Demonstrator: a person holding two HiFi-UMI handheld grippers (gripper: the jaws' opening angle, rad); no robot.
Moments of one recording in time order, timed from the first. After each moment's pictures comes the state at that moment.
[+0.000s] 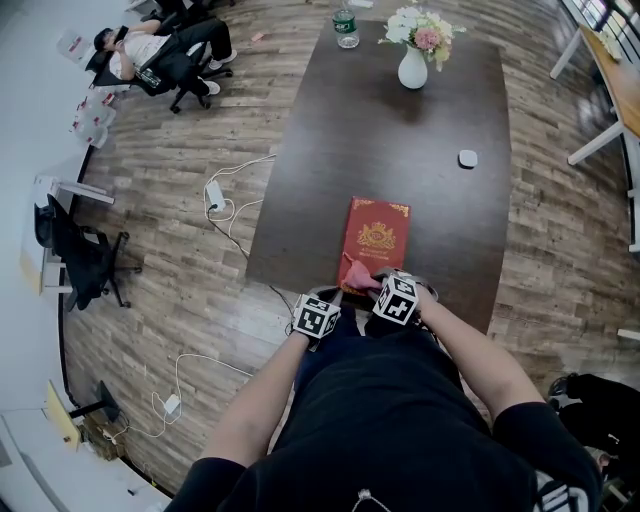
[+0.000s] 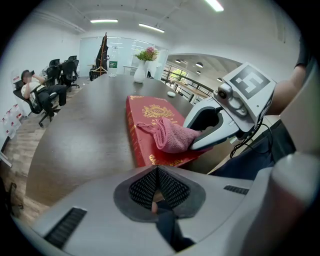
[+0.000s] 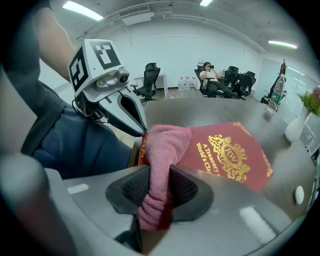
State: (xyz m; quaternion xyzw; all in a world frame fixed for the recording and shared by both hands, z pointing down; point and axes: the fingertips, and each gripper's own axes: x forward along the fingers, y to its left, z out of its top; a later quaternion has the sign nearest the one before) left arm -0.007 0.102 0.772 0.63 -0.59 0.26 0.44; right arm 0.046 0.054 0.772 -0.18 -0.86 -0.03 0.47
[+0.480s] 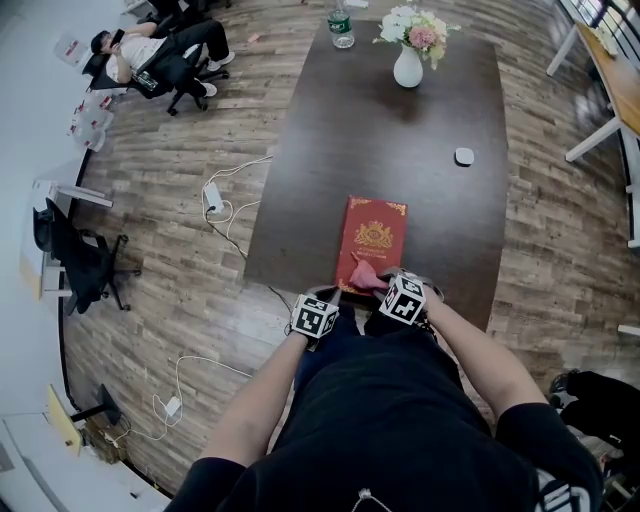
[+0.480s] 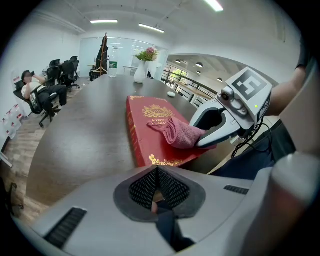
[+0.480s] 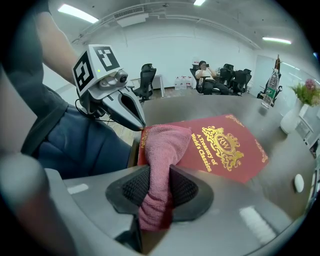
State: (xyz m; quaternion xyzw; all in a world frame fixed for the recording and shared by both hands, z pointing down) left arm -0.008 0.102 0.772 0.63 -0.59 0.26 0.44; right arm 0.064 0.042 0.771 -0.17 -0.86 -0.01 0.47
